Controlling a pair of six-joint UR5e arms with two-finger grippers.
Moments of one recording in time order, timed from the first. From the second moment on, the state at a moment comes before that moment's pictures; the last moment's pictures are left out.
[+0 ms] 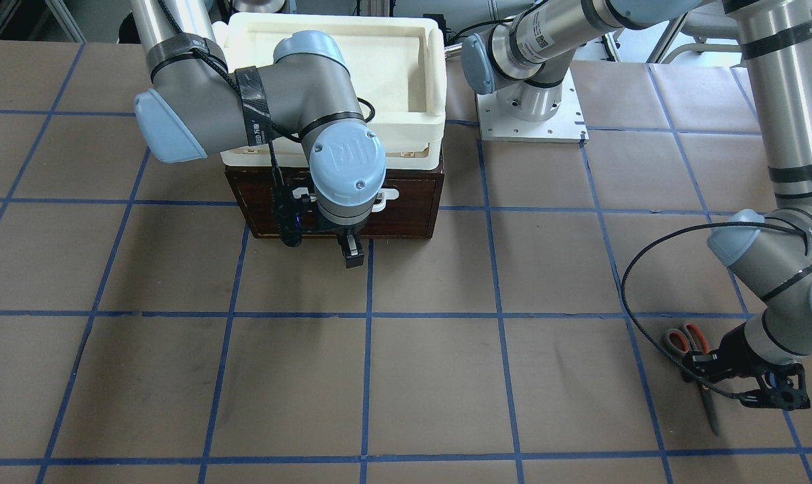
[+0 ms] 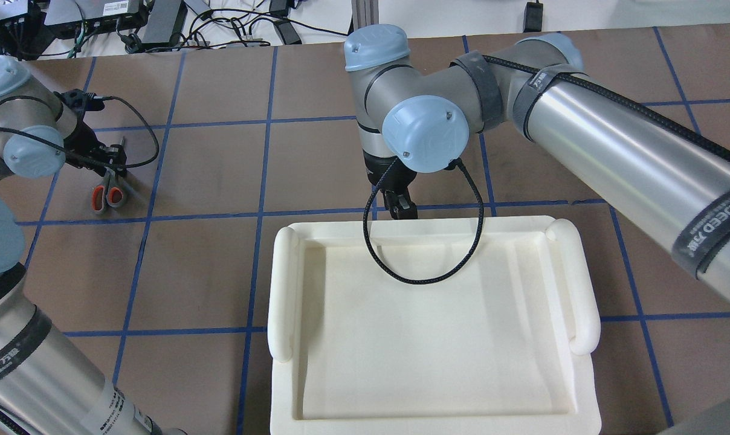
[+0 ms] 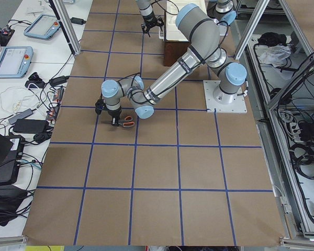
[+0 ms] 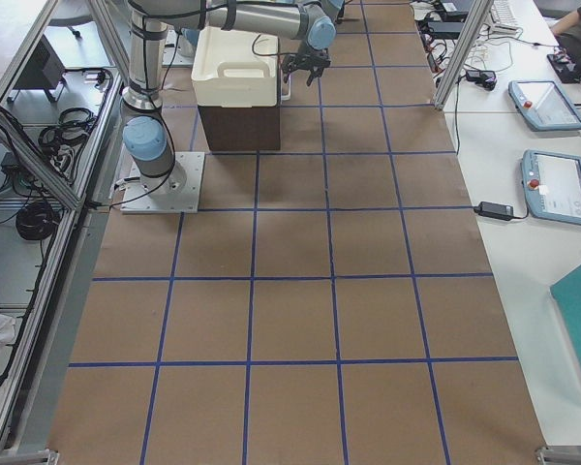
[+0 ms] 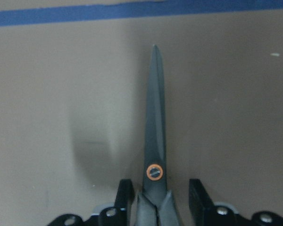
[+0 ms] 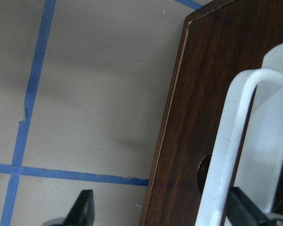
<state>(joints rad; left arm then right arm) -1.08 -2.23 -1.55 -0.88 1.57 0.53 1.94 -1.17 1.52 -1.58 -1.54 1.68</state>
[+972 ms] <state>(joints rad) -1.08 -2.21 -1.55 -0.89 1.57 0.53 1.94 -1.16 1.52 -1.59 -1.54 1.64</state>
